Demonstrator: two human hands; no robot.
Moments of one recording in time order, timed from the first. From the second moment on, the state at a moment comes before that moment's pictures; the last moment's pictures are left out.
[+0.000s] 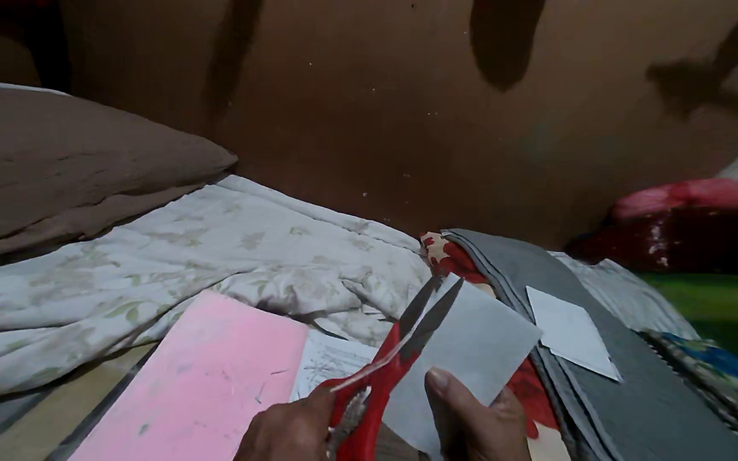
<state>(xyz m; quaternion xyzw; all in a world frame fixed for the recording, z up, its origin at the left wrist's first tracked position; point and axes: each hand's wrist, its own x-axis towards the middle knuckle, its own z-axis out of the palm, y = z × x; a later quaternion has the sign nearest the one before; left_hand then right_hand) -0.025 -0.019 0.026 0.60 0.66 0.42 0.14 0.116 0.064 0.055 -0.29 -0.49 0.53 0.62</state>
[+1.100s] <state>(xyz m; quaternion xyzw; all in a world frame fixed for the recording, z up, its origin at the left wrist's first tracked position) -0.026 -0.018 0.021 0.60 0.65 0.46 0.09 0.110 0.060 0.049 -0.28 -0.53 0.54 0.60</state>
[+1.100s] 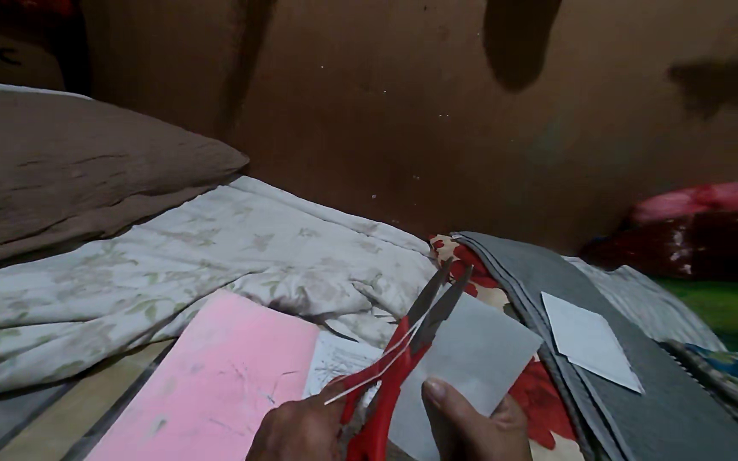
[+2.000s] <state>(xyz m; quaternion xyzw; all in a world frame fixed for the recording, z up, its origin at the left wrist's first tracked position) -0.028 -0.019 0.023 0.60 0.64 0.46 0.15 0.123 0.069 0.049 -0.25 -0.56 0.55 0.57</state>
